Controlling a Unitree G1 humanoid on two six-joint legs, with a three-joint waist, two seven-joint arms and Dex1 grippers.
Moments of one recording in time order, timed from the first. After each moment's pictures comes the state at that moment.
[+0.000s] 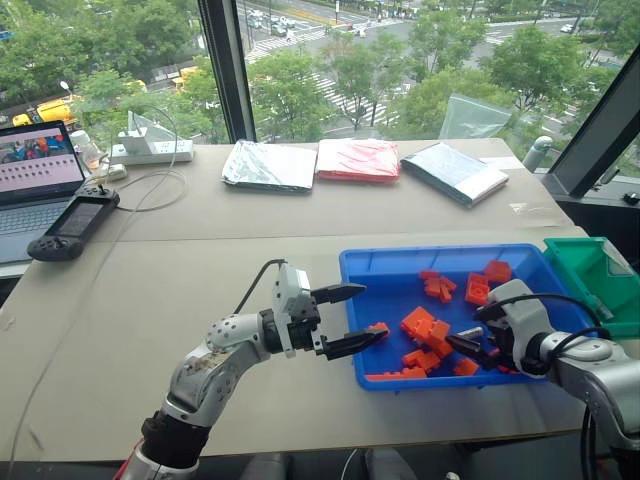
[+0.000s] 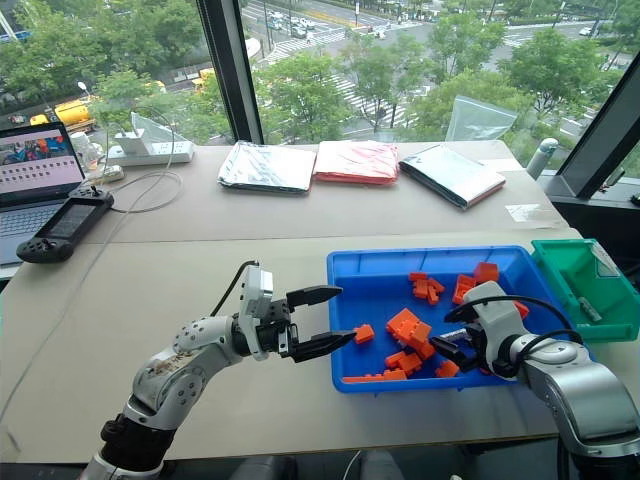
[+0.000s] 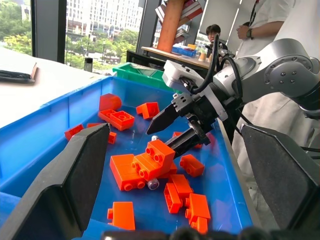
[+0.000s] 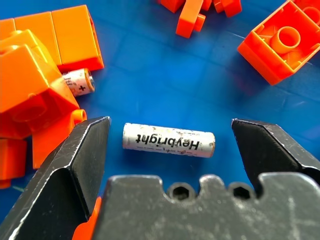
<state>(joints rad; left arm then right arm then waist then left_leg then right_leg) -0.27 0.31 -0.21 -0.32 -0.58 0.42 -0.86 -0.10 -0.80 -0.15 -0.45 0.40 1.12 0.46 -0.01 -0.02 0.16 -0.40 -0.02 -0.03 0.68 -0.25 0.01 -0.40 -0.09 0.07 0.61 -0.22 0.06</state>
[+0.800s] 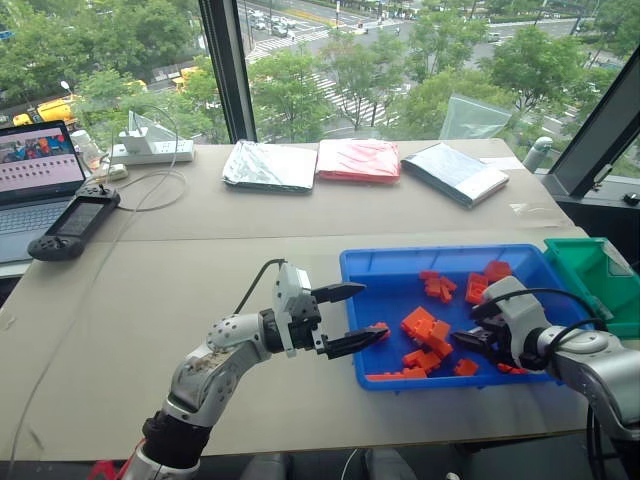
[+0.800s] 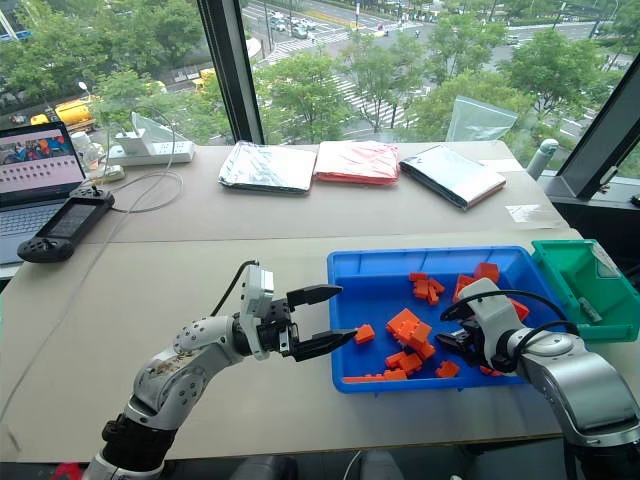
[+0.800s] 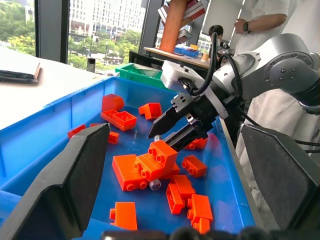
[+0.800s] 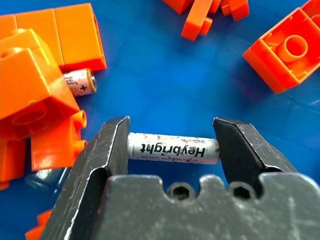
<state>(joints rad) -0.27 0.31 -0.21 -0.32 -0.57 0.42 -0.86 -0.30 -0.92 -0.29 -0.30 0.31 1.02 0.39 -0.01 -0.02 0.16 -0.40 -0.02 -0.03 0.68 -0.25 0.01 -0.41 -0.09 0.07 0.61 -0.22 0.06</state>
